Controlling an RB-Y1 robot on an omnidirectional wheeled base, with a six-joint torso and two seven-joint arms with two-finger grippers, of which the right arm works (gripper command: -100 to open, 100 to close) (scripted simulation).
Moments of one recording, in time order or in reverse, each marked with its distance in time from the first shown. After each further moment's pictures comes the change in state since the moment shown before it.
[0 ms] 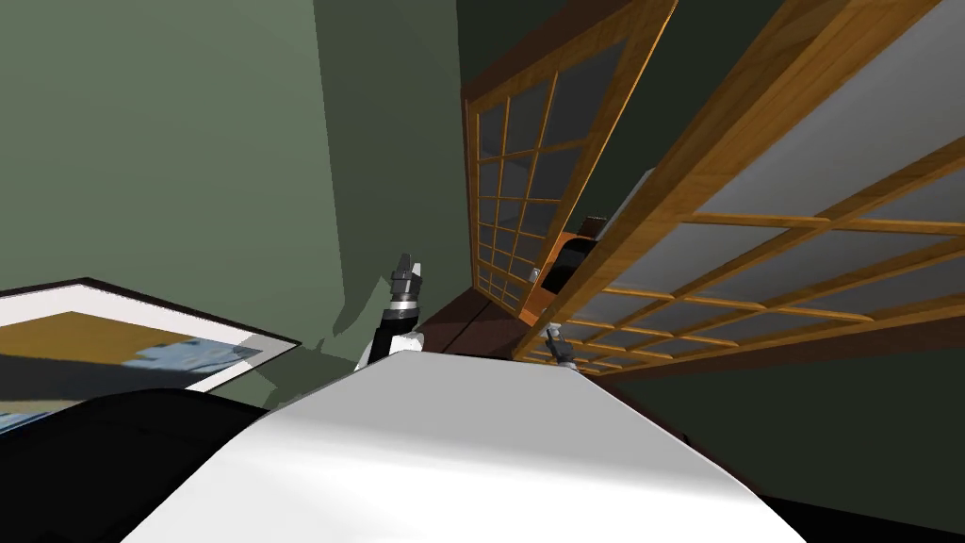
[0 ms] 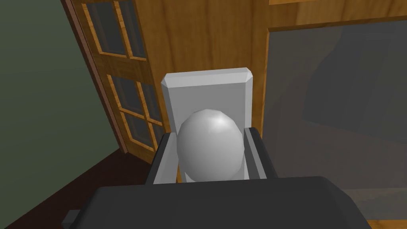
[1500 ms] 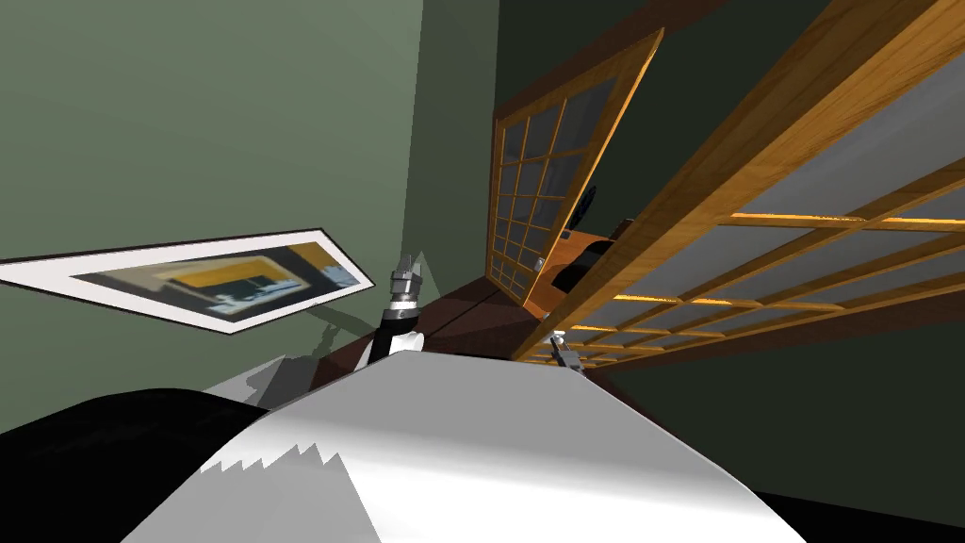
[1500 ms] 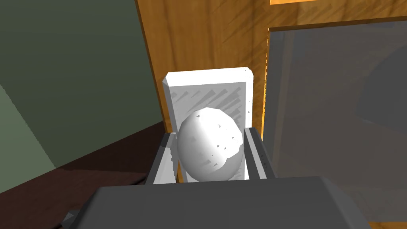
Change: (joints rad) arm 0.040 -0.076 0.068 0.074 0.055 -0.168 -0.102
